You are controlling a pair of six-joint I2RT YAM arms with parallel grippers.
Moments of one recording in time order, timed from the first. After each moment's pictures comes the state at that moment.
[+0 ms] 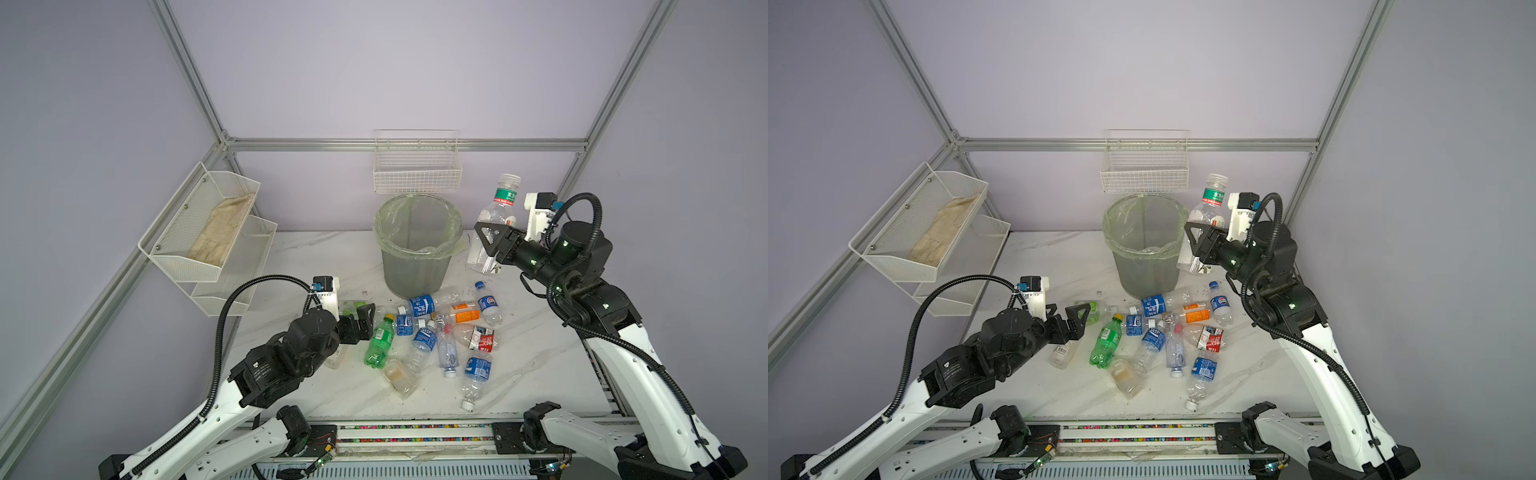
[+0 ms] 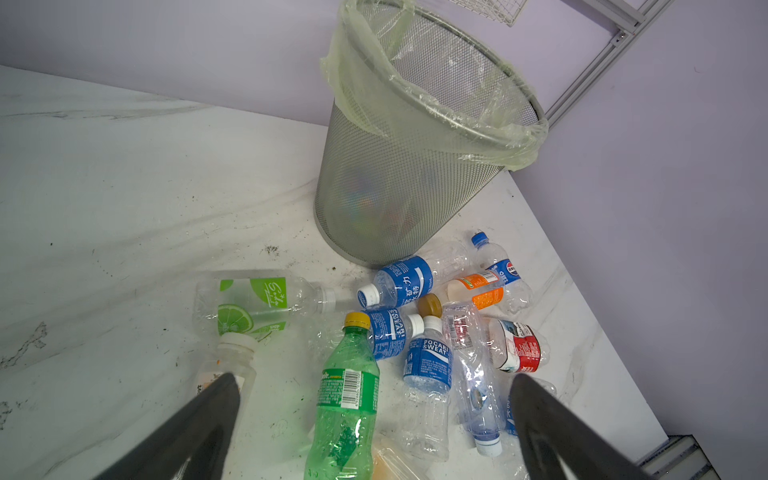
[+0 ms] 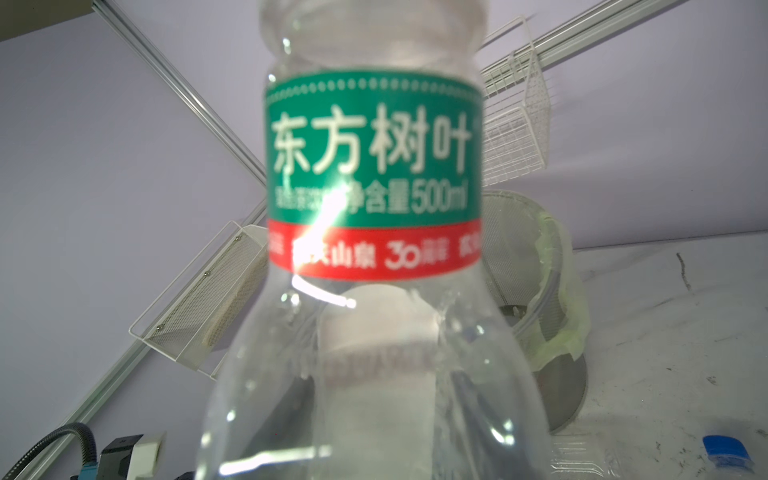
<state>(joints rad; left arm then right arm) -0.85 0.76 0.97 -0.66 -0.42 -0.61 0.44 1.11 1.45 -0.43 -0.18 0.59</state>
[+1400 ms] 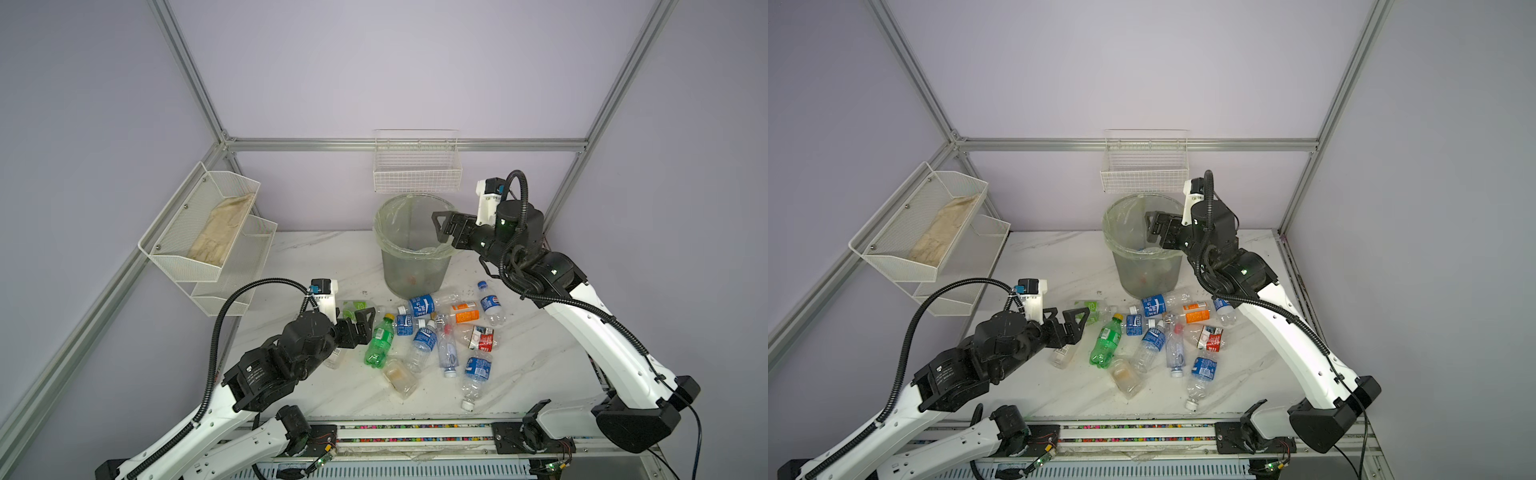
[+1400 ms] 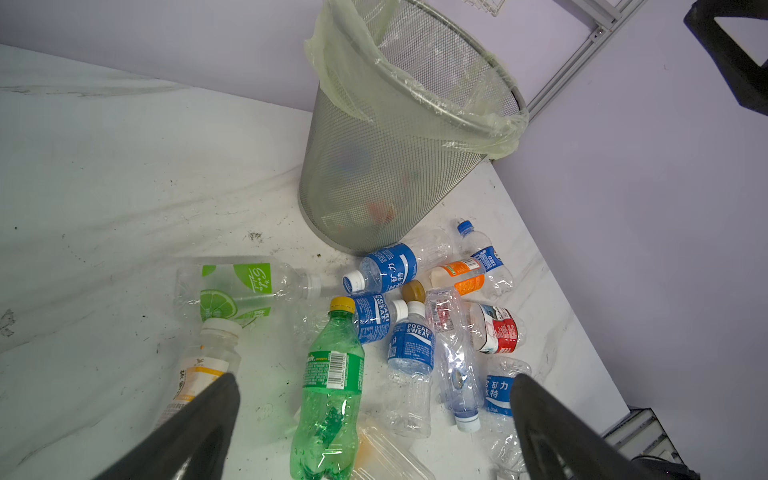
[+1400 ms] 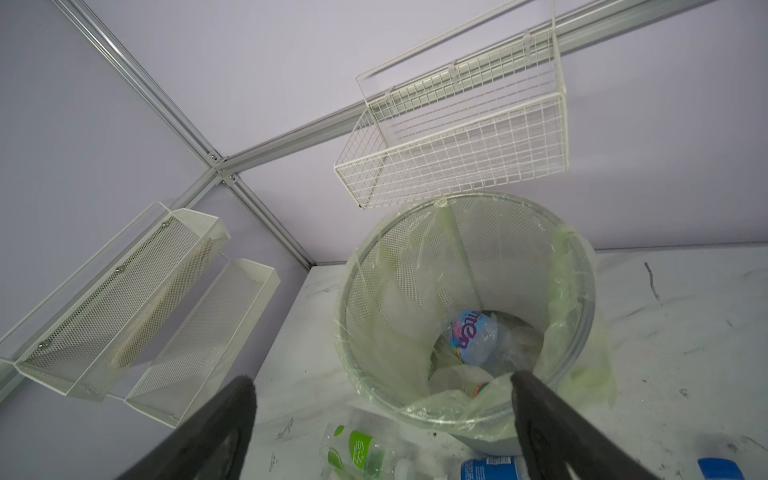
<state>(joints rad) -0.86 0.75 0.97 -0.69 -0.35 -0.64 0.64 1.35 1.64 -0.51 0.12 0.52</state>
